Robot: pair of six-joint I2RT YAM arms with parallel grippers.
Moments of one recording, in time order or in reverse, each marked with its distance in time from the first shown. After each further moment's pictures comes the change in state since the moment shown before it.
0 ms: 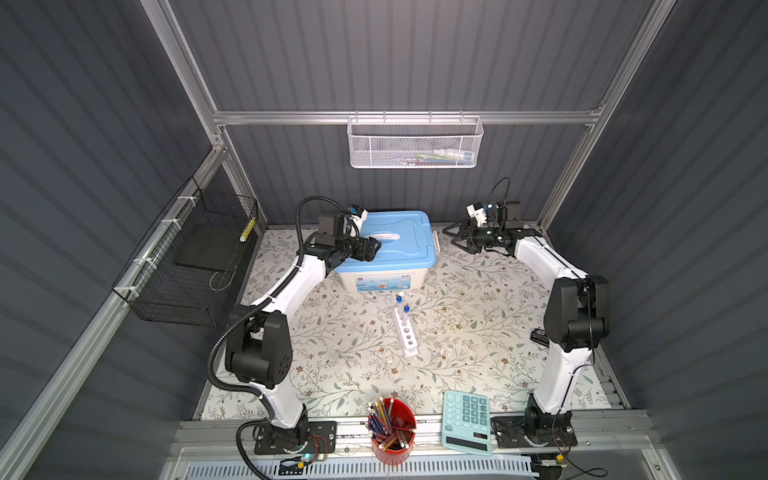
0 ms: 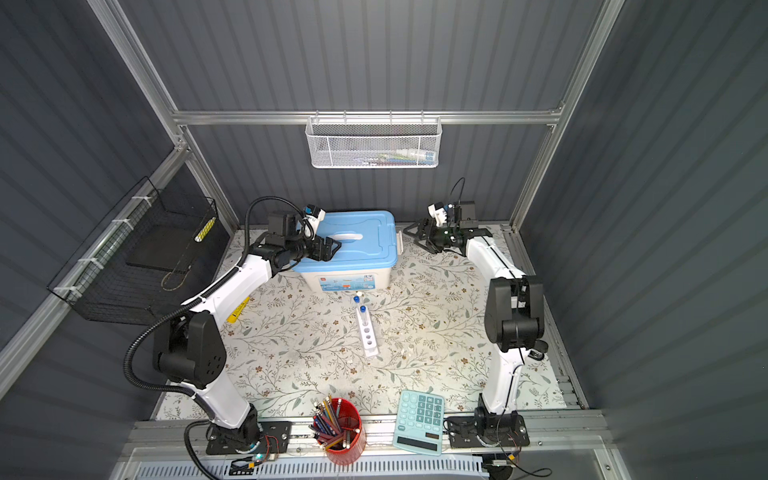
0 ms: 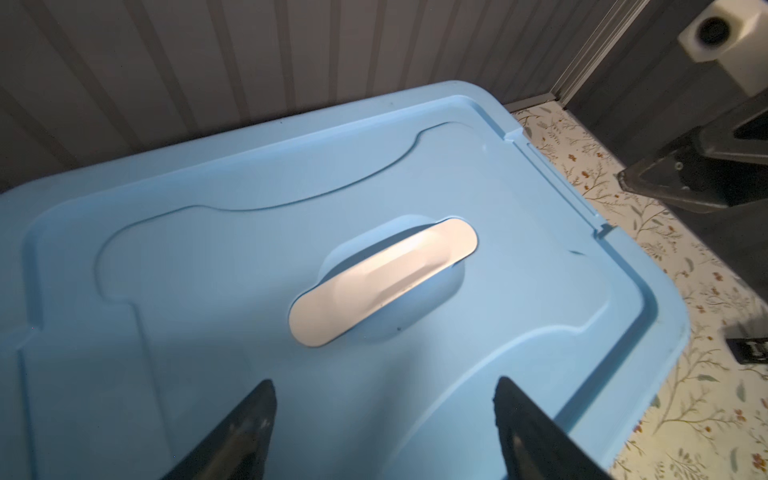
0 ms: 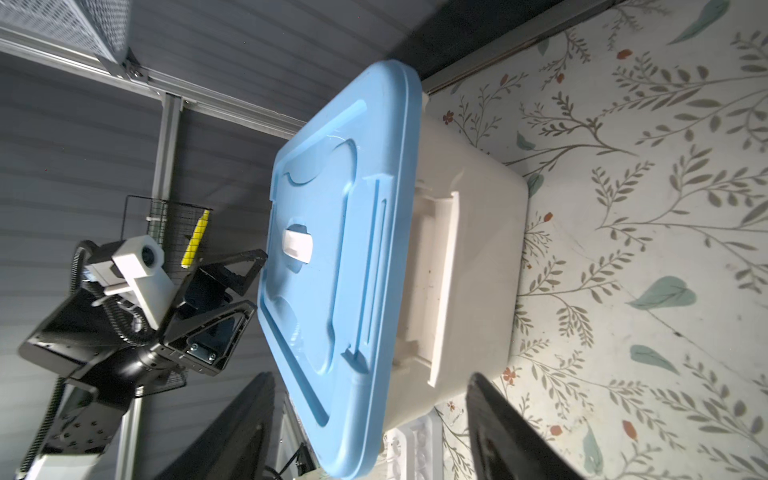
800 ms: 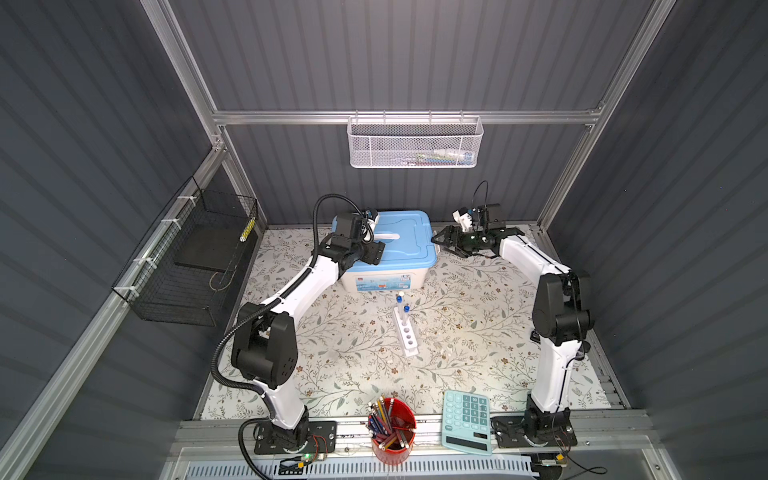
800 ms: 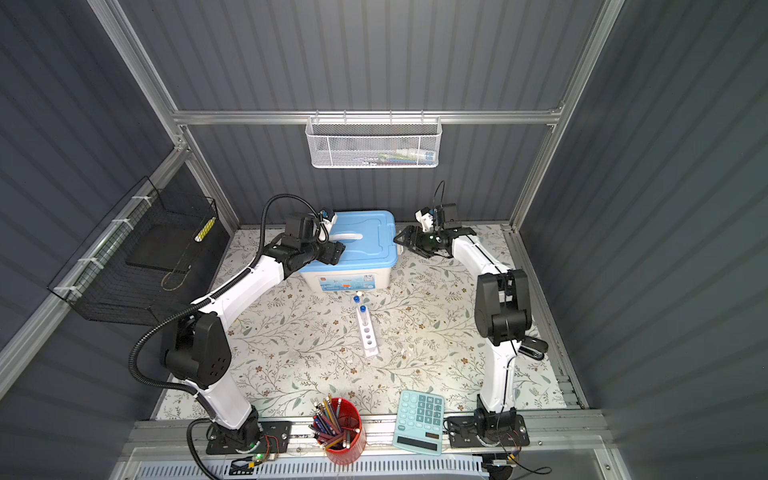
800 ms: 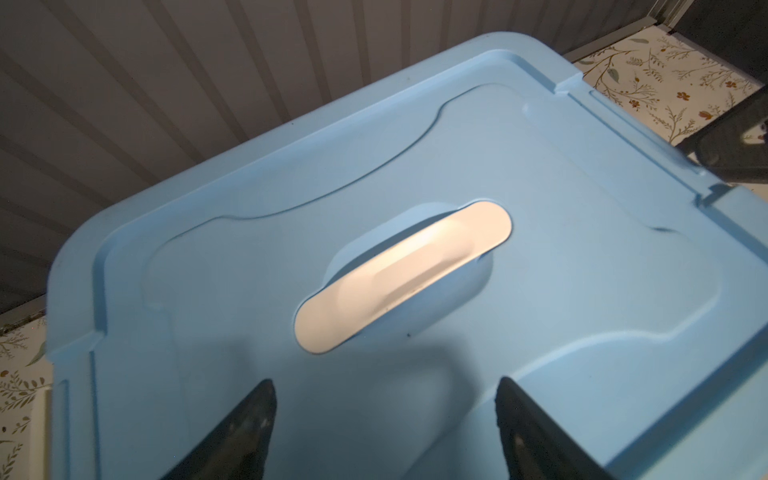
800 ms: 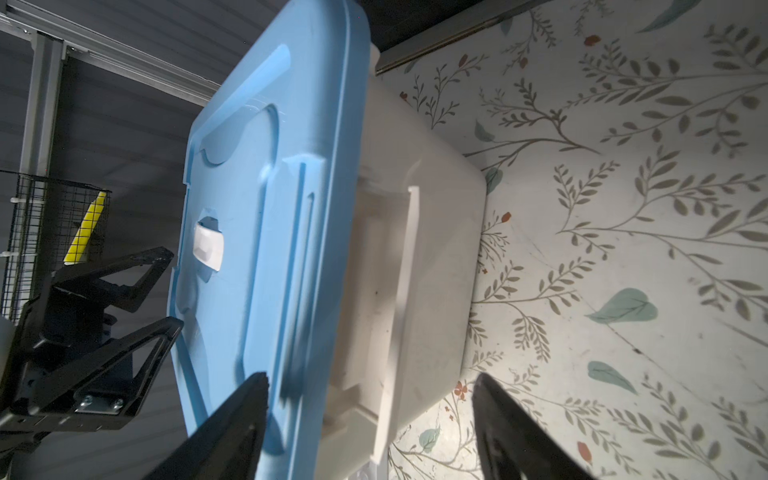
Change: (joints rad) left arm -0.084 0.006 0.013 -0.037 -0.246 0.108; right arm 0.064 0.090 0.067 -0.074 0.150 -0.108
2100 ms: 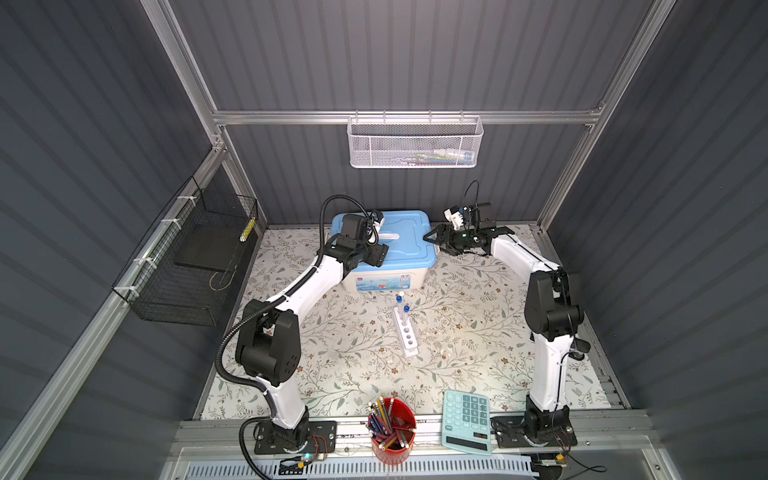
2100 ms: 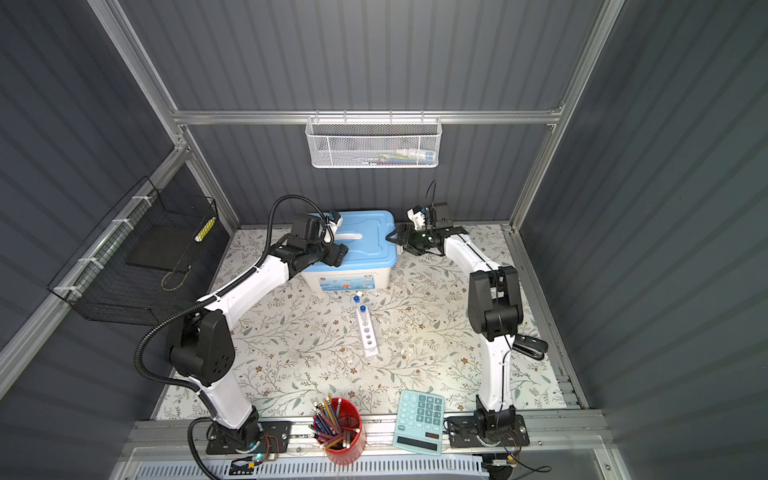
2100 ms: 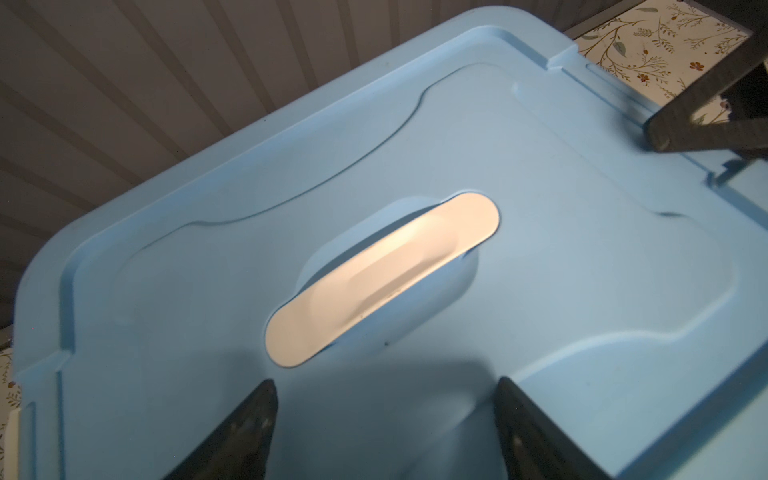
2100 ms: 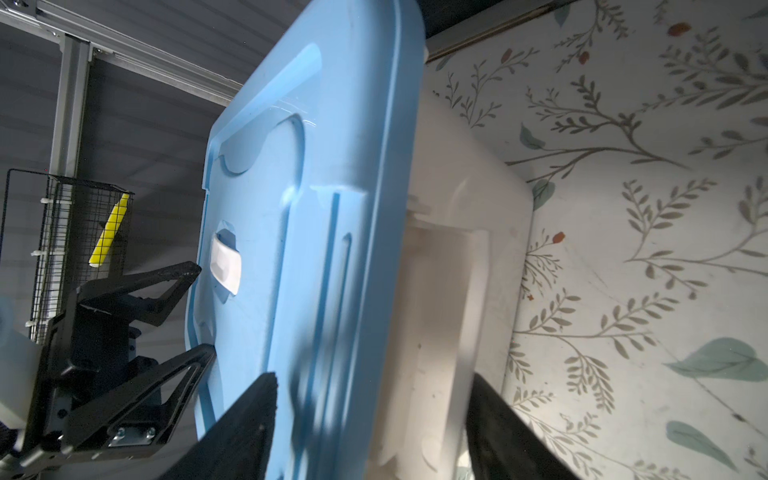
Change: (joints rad) left arm -0.023 0.025 0.010 0.000 -0.024 0.030; right arm 0.040 0.068 0.064 0.054 -0.031 0.066
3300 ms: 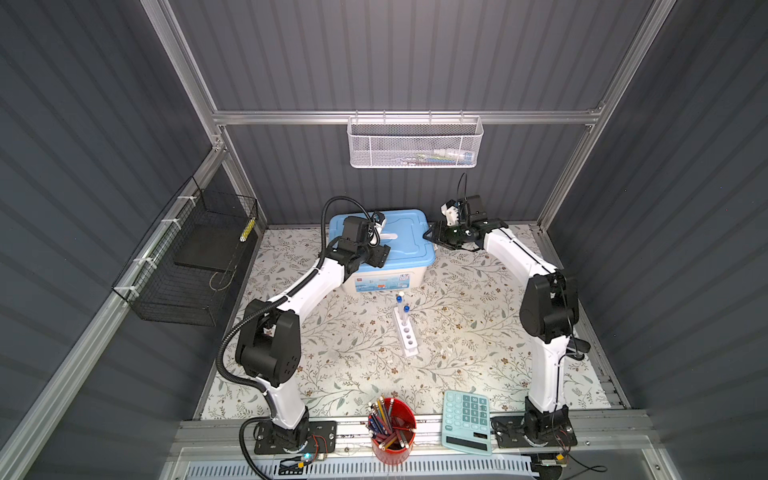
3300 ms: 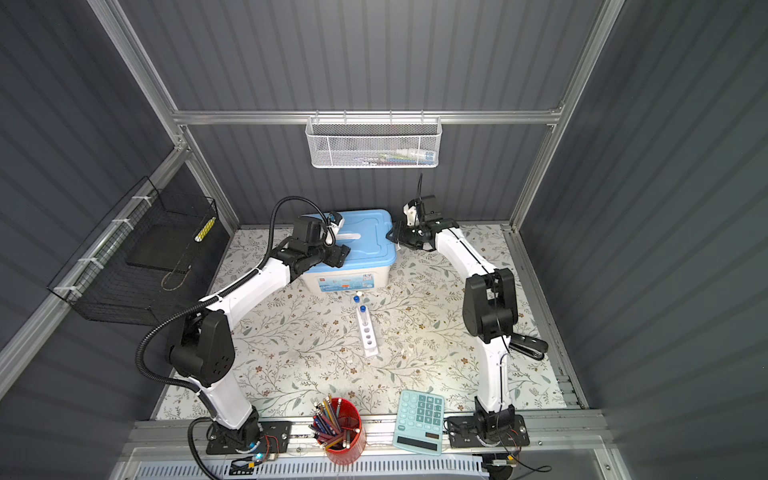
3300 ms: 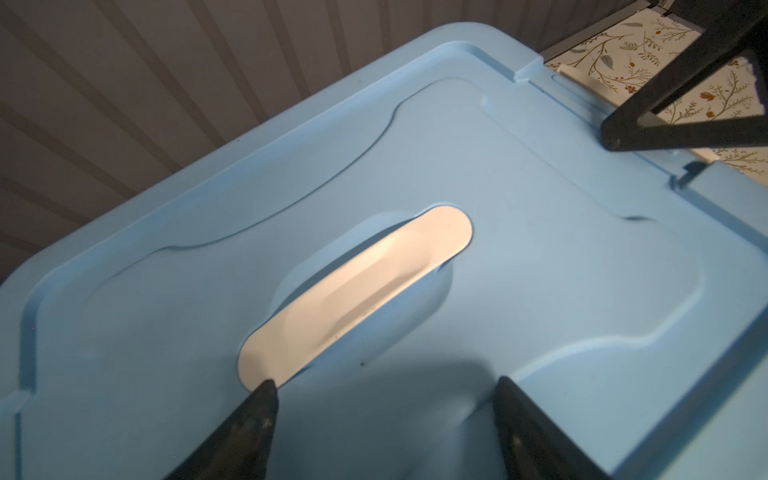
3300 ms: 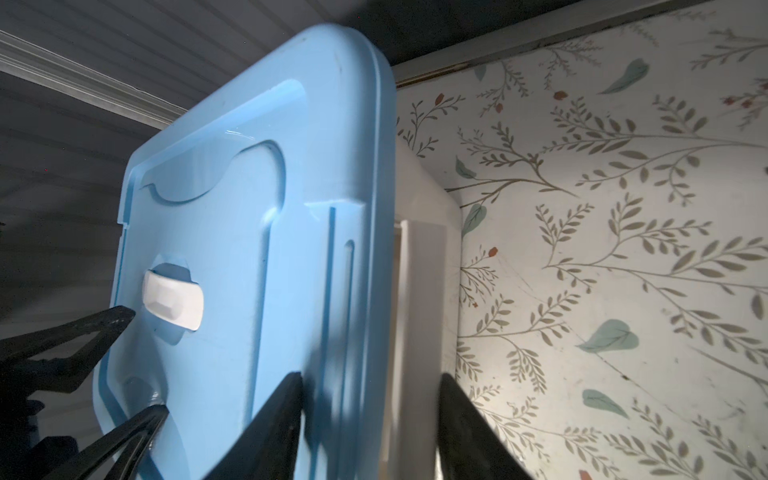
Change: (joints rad) left arm 0.000 -0.003 -0.040 0.072 0.007 0.000; right arm 0.082 -0.006 0.149 -0.212 0.330 -0.066
